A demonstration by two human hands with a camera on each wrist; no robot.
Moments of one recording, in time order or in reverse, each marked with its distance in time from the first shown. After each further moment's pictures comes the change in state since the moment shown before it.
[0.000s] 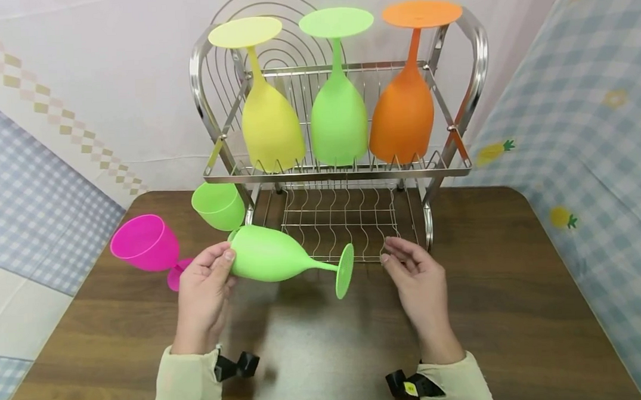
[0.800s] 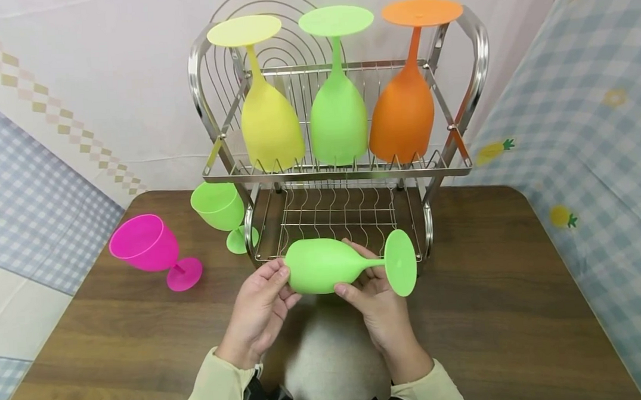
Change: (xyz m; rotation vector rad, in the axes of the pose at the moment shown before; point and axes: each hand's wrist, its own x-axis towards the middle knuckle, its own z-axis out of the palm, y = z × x) left_hand -0.029 -0.032 0.046 -0.282 -0.305 -0.322; right_hand -0.036 -0.002 0.041 0.489 -0.312 -0.076
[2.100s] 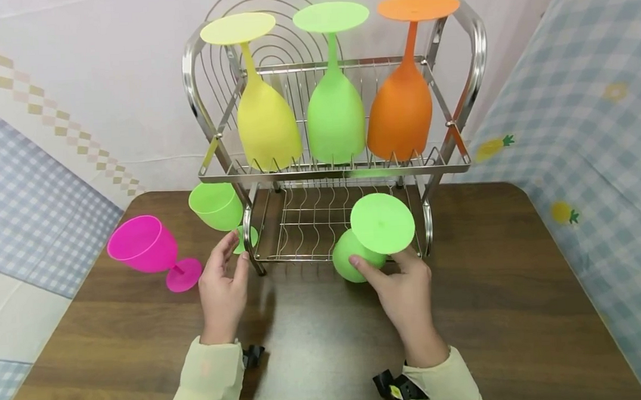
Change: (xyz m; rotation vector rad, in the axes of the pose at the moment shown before) left_hand 0.029 0.013 -0.058 1.041 0.399 0.833; right_hand 0.020 -0.023 -0.017 -0.762 0.319 -0.110
